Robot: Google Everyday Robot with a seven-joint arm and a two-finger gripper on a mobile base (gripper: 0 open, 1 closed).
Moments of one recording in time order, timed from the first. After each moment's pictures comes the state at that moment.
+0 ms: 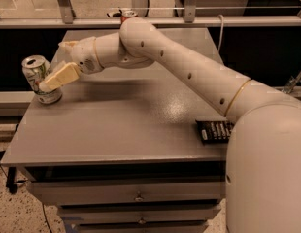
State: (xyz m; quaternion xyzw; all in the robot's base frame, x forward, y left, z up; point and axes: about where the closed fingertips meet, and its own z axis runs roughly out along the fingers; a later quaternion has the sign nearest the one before) arm 0.627 0.257 0.899 -0.57 0.53 0.43 0.46
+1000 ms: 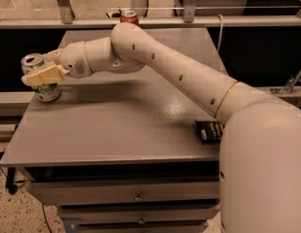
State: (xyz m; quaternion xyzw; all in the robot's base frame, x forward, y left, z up) arm 0.596 0.289 0.903 -0.55 0.51 0.50 0.43
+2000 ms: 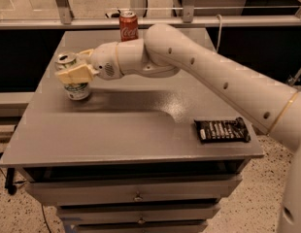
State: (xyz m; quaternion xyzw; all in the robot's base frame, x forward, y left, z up) arm 0.593 0.205 0.907 -0.52 0.57 0.45 0.45
